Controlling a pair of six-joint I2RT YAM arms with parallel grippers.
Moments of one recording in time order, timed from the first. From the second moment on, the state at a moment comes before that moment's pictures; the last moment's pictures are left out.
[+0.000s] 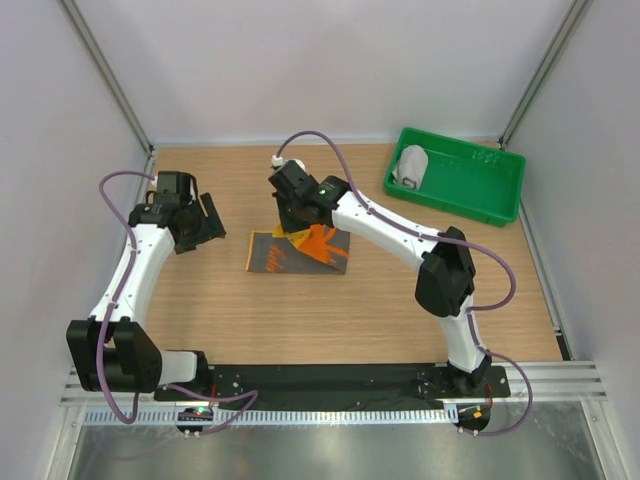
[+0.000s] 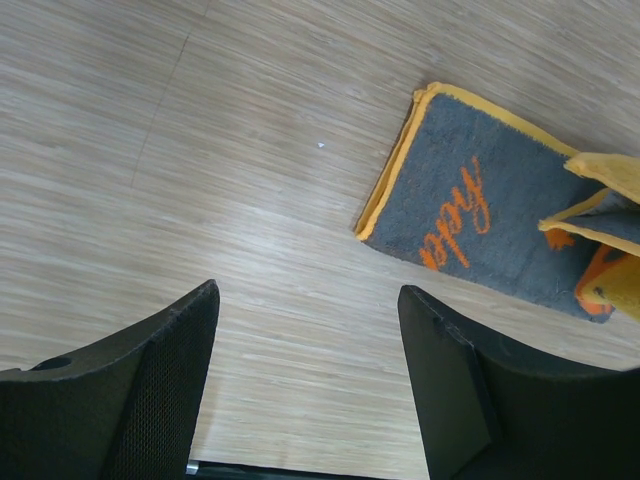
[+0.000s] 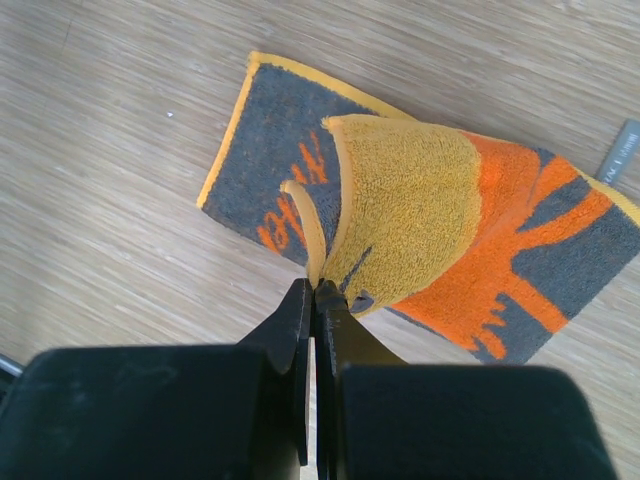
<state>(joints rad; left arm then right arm) -0.03 1.31 1.16 -0.84 -0.03 -0.42 0.88 2.04 1.94 -0.78 0.15 0.50</state>
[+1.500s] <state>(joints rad) -0.04 1.52 1.16 -0.81 0.13 -0.50 0.71 1.85 1.38 -0.47 -0.04 0.54</state>
